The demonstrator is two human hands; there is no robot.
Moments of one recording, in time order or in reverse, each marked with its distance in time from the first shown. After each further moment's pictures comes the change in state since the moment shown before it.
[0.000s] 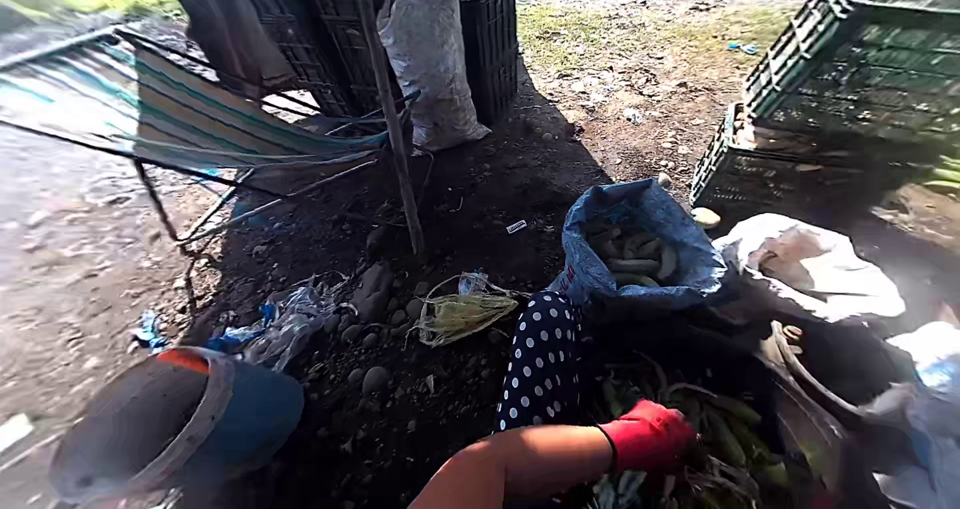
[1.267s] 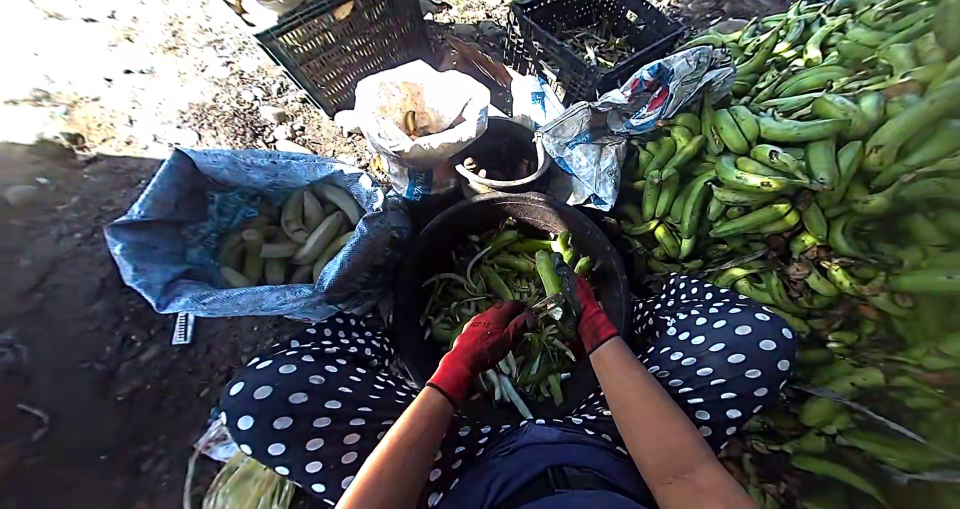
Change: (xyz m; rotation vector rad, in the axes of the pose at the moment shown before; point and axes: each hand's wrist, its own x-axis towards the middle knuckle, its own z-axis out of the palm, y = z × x) left_hand 0.053 0.023 0.016 -0.090 -0.351 0.361; right_hand -0.059 -0.020 -0.006 0.509 0.232 0.256
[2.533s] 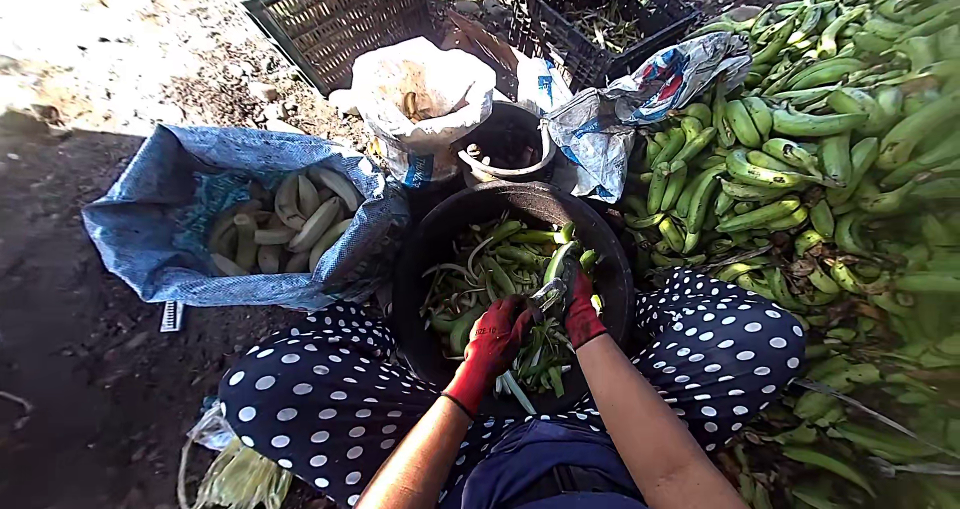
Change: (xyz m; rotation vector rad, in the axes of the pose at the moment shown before) left_hand -0.003 0.002 0.028 -0.127 0.255 -0.132; right_hand 0.008 0.018 0.020 0.000 0.273 -0.098
